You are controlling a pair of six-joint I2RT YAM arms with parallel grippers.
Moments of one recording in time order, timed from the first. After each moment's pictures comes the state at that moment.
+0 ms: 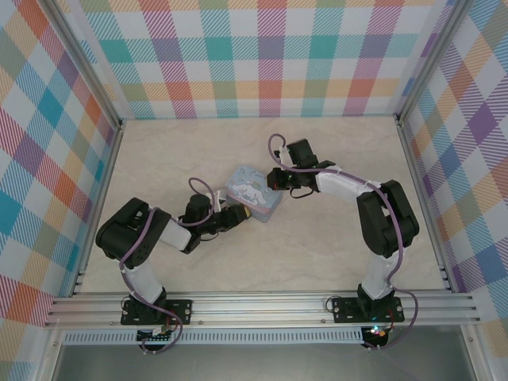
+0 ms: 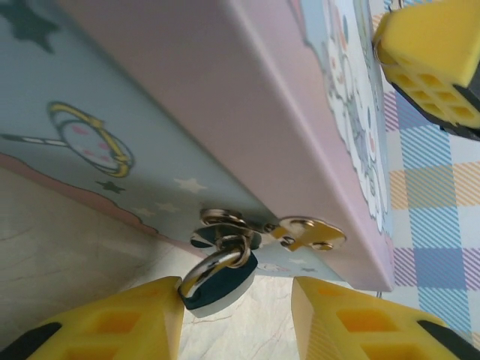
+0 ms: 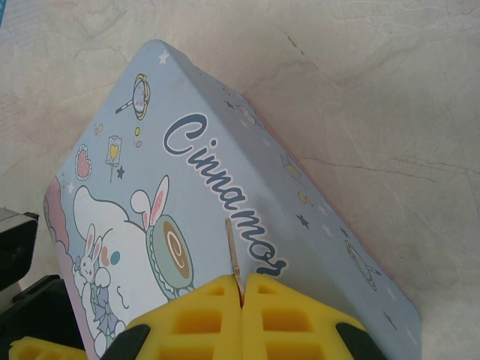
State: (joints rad) left arm -0.47 1.76 0.43 0.87 0.53 -0.95; right arm 0.50 1.84 1.23 -0.26 -0.40 0.39
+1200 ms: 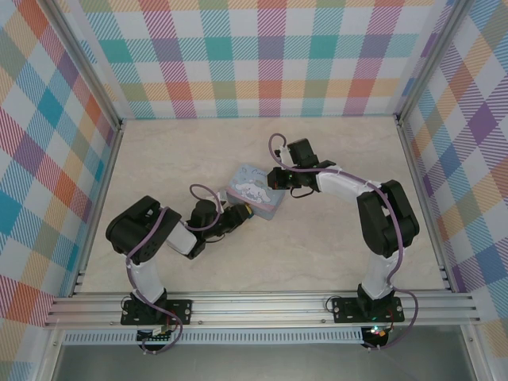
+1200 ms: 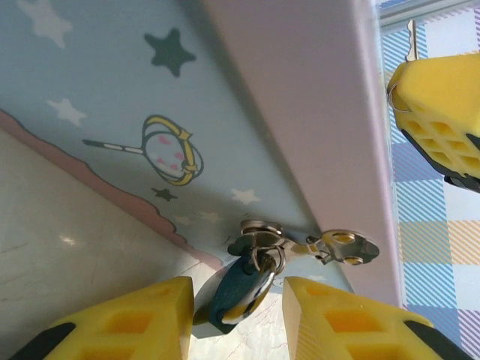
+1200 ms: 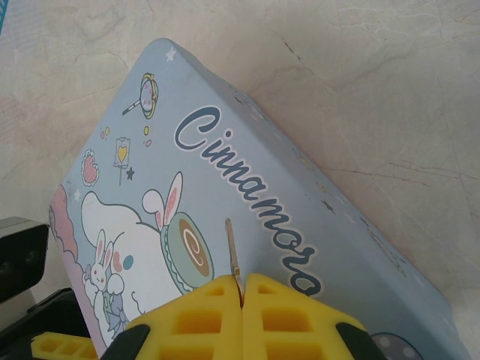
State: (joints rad) left arm -0.55 1.83 0.41 1.02 0.35 -1.10; right arm 0.49 1.84 1.23 -0.25 -0.40 0.39
